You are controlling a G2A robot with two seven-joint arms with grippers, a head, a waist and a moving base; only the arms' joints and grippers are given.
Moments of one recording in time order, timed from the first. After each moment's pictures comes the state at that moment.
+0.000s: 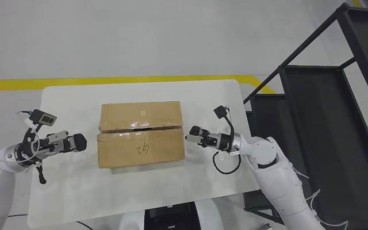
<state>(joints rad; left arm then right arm) 1.33 -0.83 -1.62 -1.34 -0.79 -0.30 -1.52 -1.42 -1.18 1.35 -1.68 0.01 -0.42 0.93</state>
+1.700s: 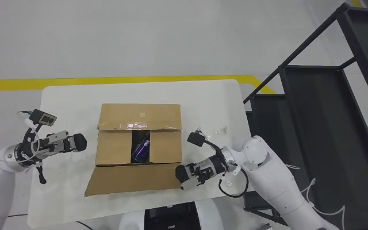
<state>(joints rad) 1.33 -0.83 -1.62 -1.34 -0.79 -0.30 -1.52 -1.36 -1.11 1.15 -1.73 0.32 -0.41 1.41</state>
